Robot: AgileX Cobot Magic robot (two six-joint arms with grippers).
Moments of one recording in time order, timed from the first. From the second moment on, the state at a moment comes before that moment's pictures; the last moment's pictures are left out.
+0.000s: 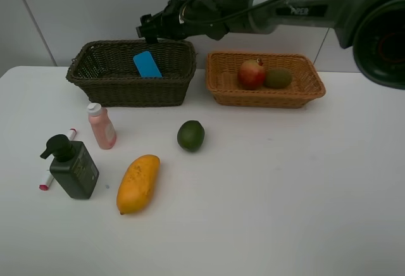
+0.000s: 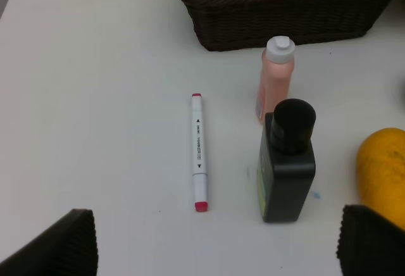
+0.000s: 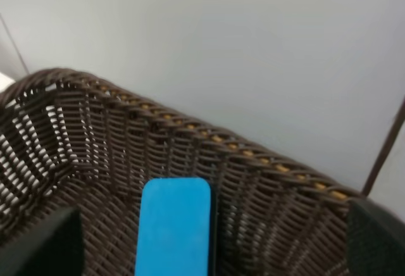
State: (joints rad) left arm 0.06 -0.01 -0.50 -0.09 1.05 0.13; right arm 0.61 2.32 -1.93 -0.38 0.15 0.37
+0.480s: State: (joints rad) left arm 0.06 -0.01 -0.50 -0.09 1.05 0.13; right arm 0.62 2.19 -1.93 -0.34 0.49 0.43
